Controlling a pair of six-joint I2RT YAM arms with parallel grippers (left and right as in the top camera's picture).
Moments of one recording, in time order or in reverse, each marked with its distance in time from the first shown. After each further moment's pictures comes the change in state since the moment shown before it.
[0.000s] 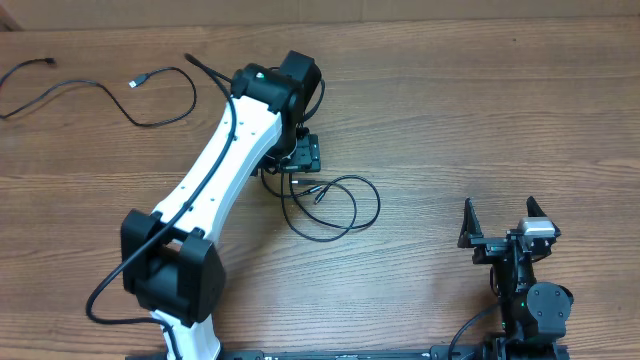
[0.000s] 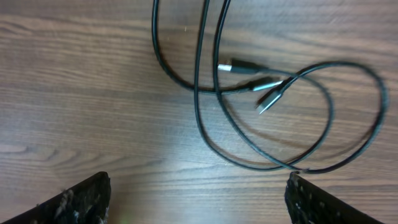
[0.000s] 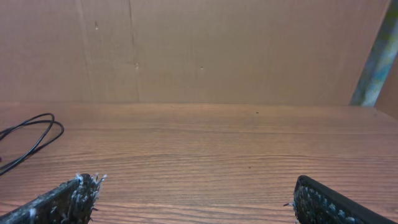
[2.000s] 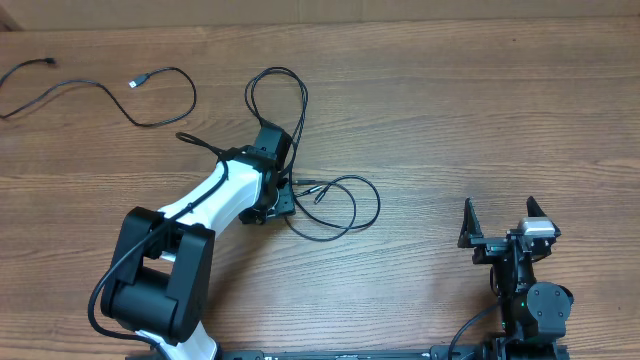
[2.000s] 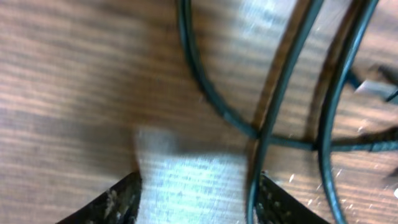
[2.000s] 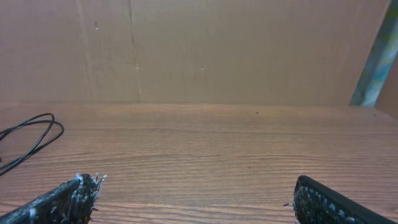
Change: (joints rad) left arm 0.083 -0.101 -0.713 0.698 0.034 -0.034; right arm 0.000 0.000 0.000 0.000 0.000 0.001
